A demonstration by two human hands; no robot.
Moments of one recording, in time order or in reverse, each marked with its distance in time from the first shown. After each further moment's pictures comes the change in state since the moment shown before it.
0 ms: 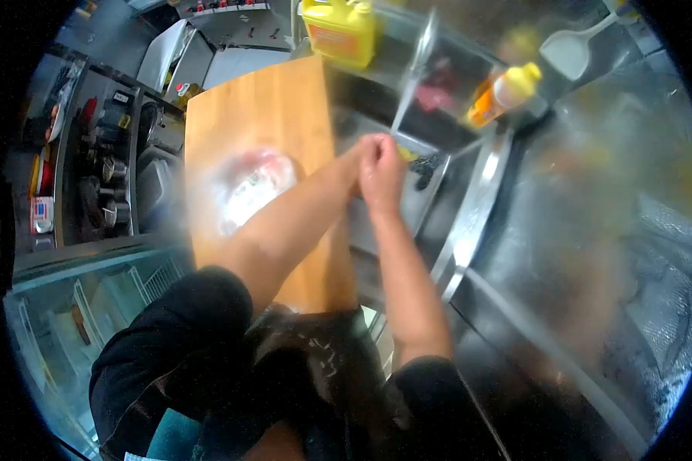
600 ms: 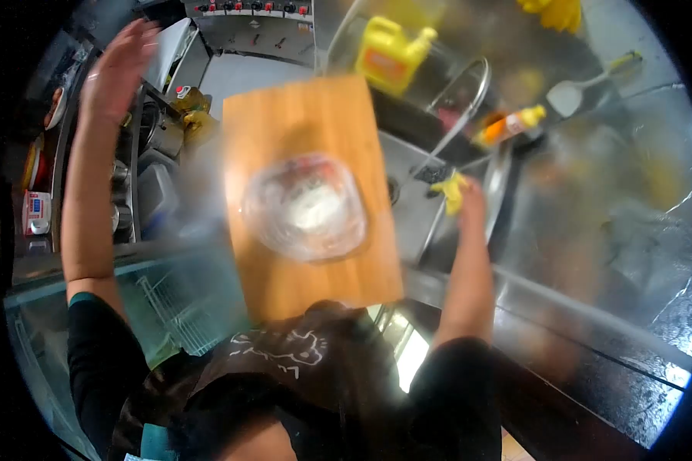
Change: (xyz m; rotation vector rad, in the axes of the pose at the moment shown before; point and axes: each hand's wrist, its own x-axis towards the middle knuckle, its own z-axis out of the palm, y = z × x) left_hand -0.381 0.390 -0.155 0.391 0.245 1.000; right_hand 0.005 0.074 -0.121 0.088 0.063 0.638
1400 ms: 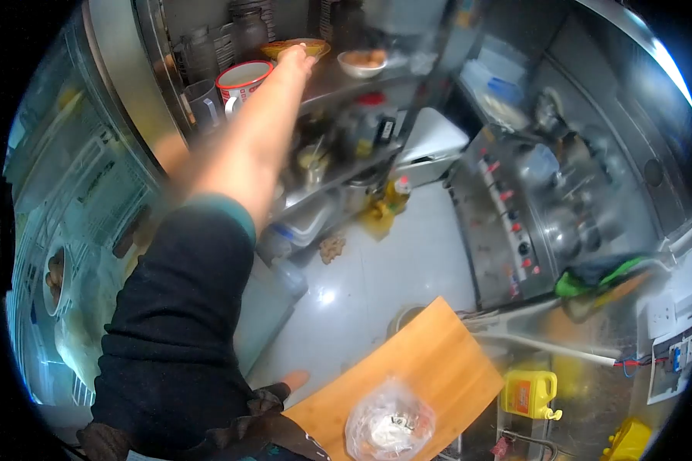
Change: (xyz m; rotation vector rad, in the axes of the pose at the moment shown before) left_hand 0.020 0.152 -0.475 -0.371 1.487 0.386; right_hand -0.076 -0.048 0.178 -0.673 -0.288 0.051
